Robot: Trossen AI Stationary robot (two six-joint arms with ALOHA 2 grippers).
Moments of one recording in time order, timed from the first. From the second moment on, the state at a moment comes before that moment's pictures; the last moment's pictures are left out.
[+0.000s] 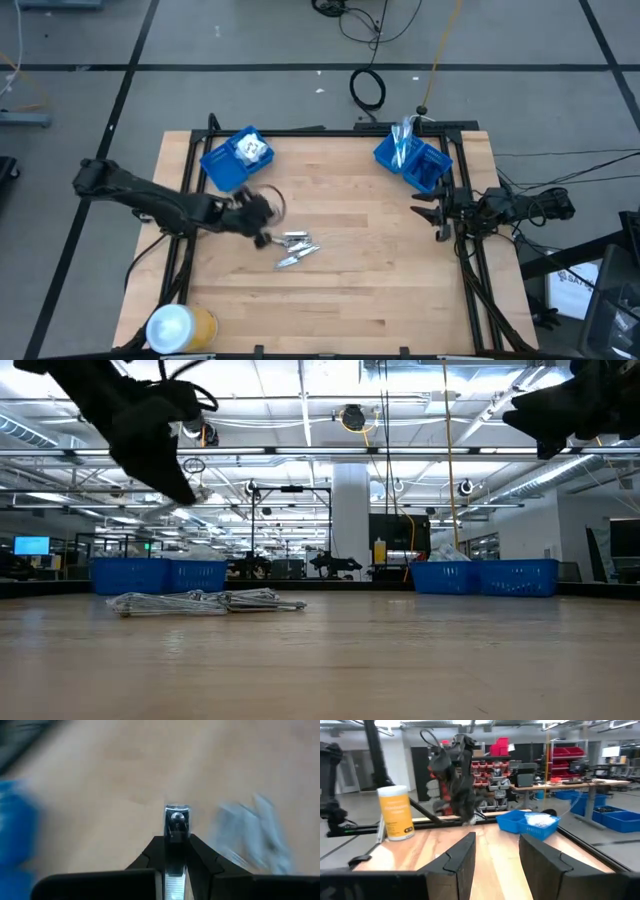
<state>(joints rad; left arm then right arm) -0.22 1.18 0.71 -0.49 -0.48 -0.53 0.20 0.01 0.16 -0.04 0.31 0.04</state>
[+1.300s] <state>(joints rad) 0.51 1.13 0.54 -0.63 -0.68 -0.91 0.20 0.01 0.15 0.01 0.36 0.01</state>
